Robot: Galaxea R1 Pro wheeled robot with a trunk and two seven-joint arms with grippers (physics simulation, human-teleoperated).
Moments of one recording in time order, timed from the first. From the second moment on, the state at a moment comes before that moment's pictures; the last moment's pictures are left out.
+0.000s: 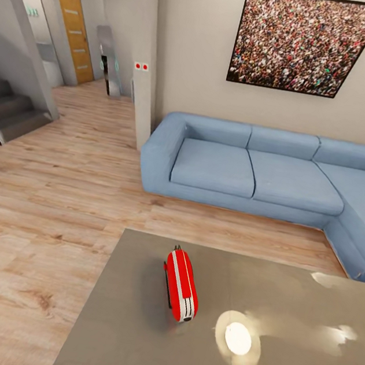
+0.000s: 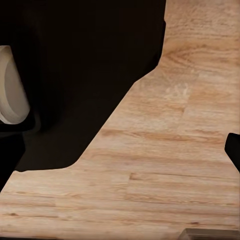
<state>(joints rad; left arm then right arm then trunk) 0.00 0.00 0.00 -0.03 0.01 -0.03 -0.01 0.00 0.00 0.00 0.00 0.02 -0.06 0.00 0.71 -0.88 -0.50</state>
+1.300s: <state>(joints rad) 0.00 0.00 0.01 -0.03 0.01 -0.03 -0.01 0.00 0.00 0.00 0.00 0.02 -0.06 0.00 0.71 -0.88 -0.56</state>
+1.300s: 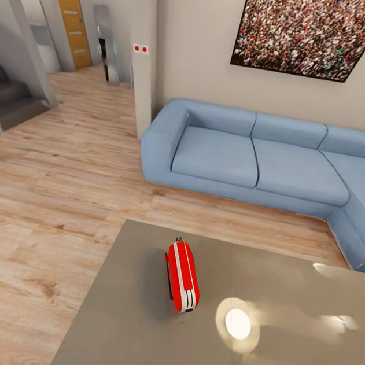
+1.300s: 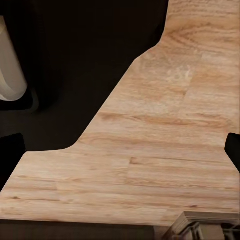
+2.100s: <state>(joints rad) 0.00 0.00 0.01 -0.03 0.01 -0.03 -0.01 0.00 0.00 0.00 0.00 0.02 -0.06 0.00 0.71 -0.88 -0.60</state>
